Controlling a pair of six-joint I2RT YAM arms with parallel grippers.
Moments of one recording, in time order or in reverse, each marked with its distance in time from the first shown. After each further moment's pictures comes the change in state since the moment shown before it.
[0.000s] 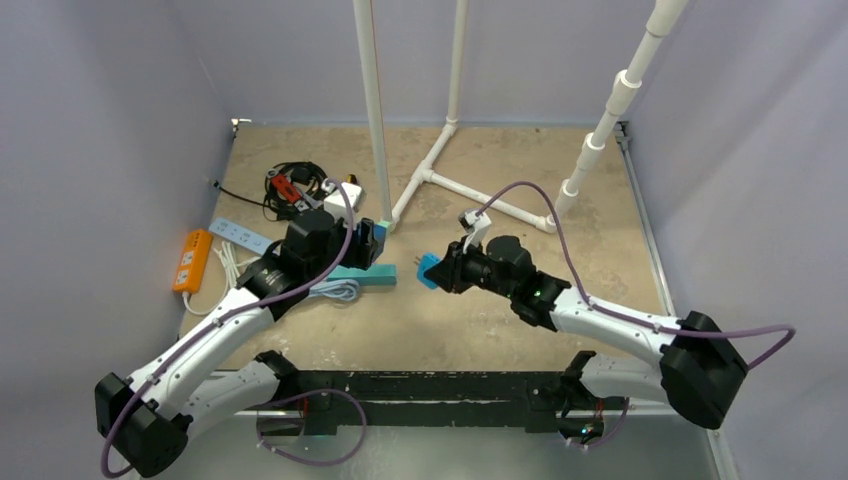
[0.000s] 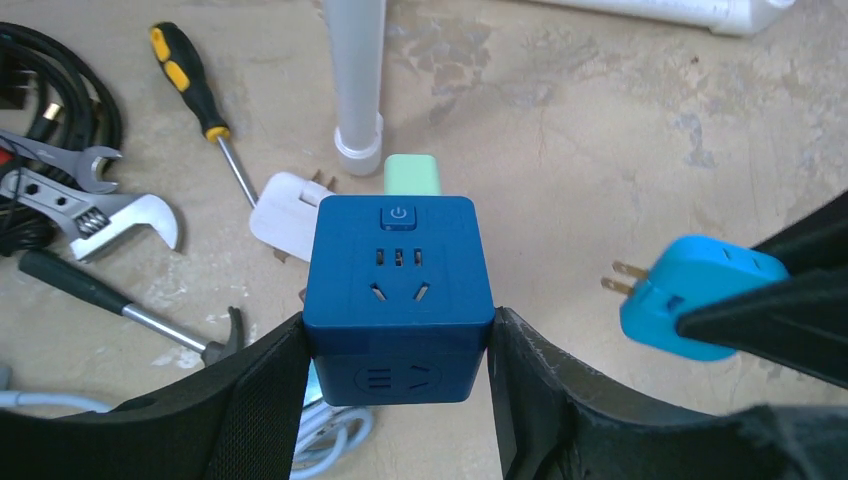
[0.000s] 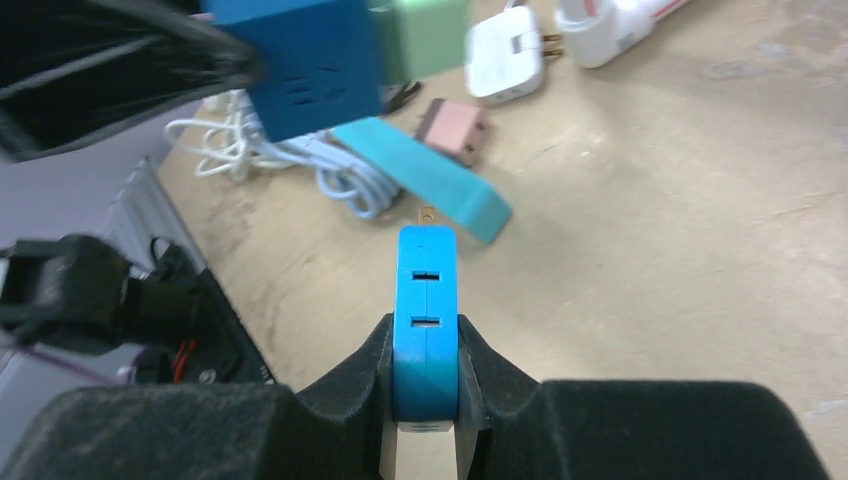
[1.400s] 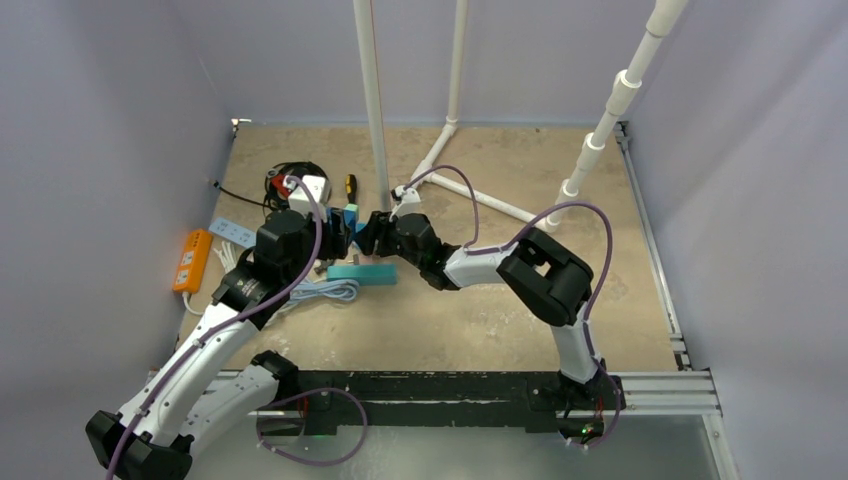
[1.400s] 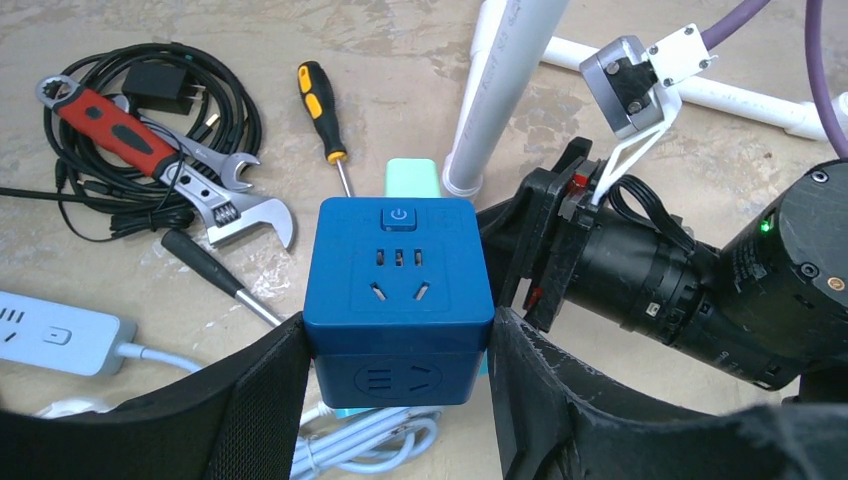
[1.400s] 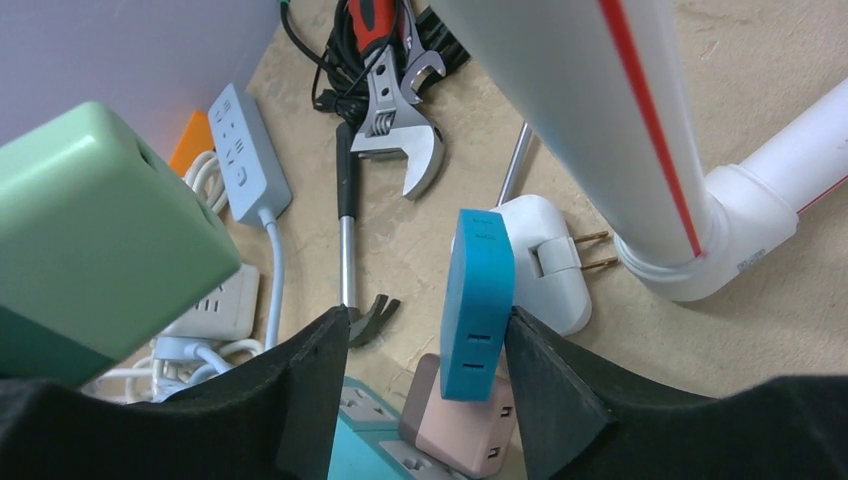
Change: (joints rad) left arm 0.128 -0.145 0.000 -0.026 -0.095 0.005; right arm 0.054 0.900 0.554 0.400 0.262 0.162
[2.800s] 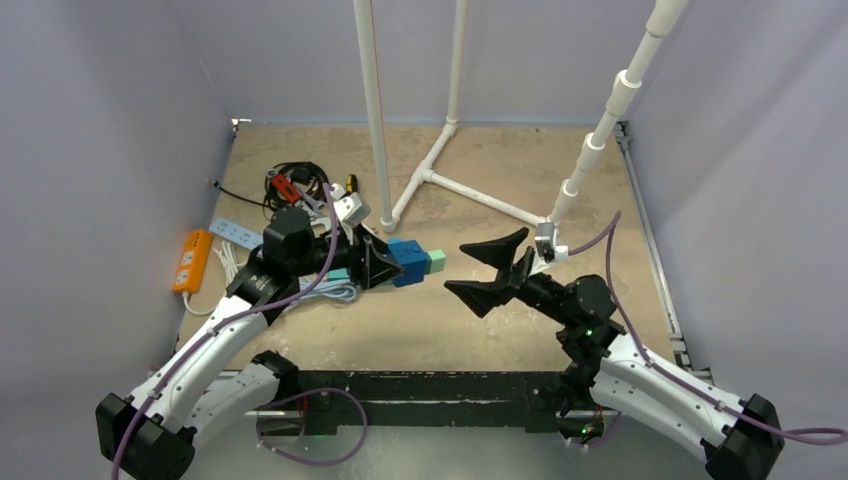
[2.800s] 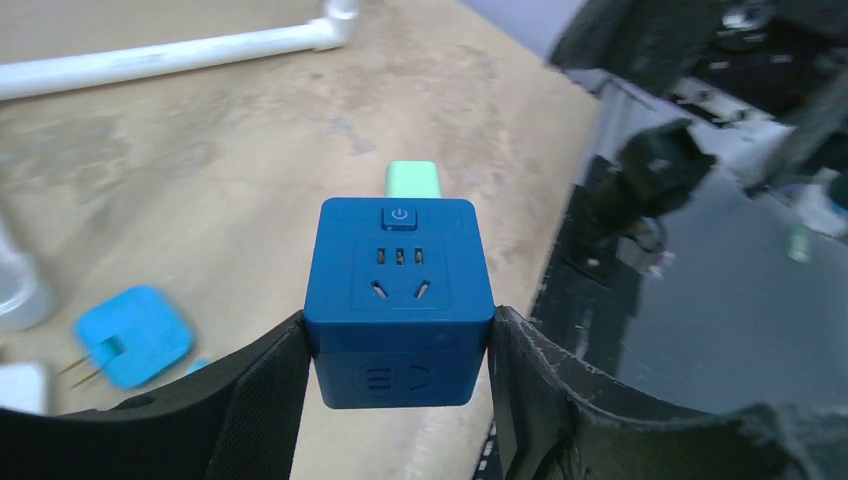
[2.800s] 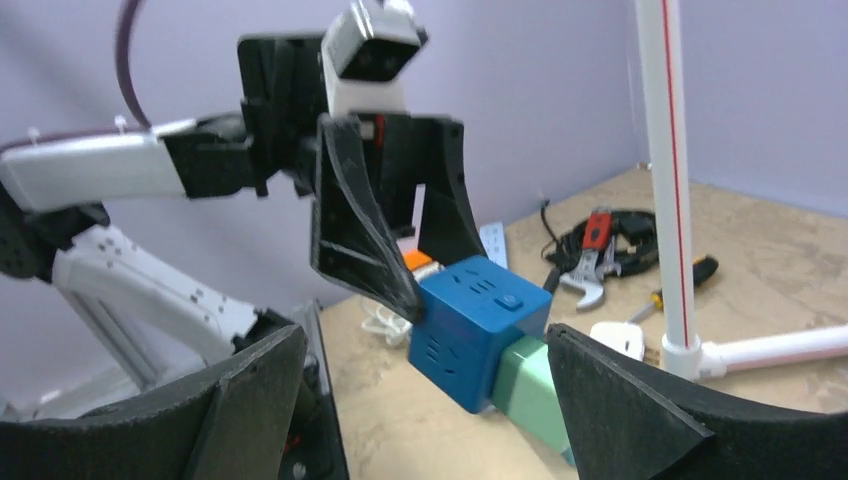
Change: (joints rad) left arm 0.000 0.050 -0.055 0.214 0.843 0.006; right arm -0.132 -1.379 -0.772 0.012 -0.425 -0.223
